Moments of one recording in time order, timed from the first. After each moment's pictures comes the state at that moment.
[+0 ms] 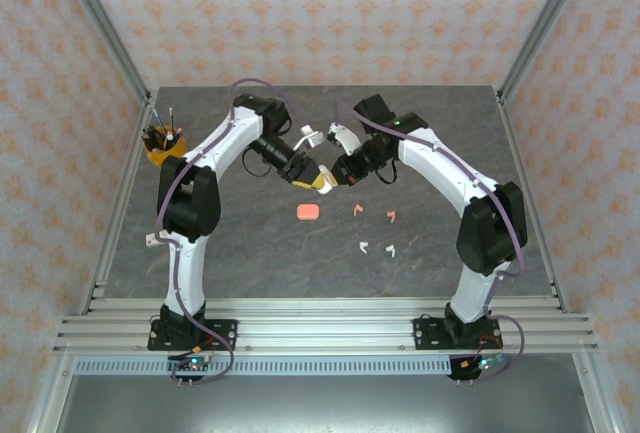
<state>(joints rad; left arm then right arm) -0.32 2.13 1.92 -1.54 1.07 0.47 0.50 1.79 1.59 -0.96 -0.55 -0.15</state>
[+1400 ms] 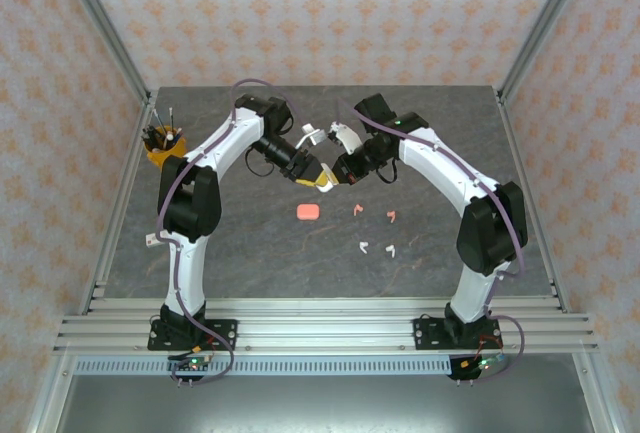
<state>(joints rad) -0.32 2.13 1.90 -1.45 1.10 0.40 0.50 1.79 1.59 -0.96 -0.54 -0.14</state>
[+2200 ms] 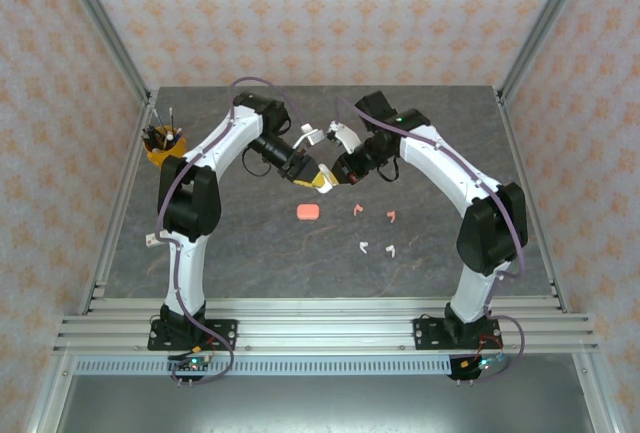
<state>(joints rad) -0.31 2.14 1.93 -1.58 1.13 0.51 0.50 1.79 1.63 -1.02 -0.58 -0.19</state>
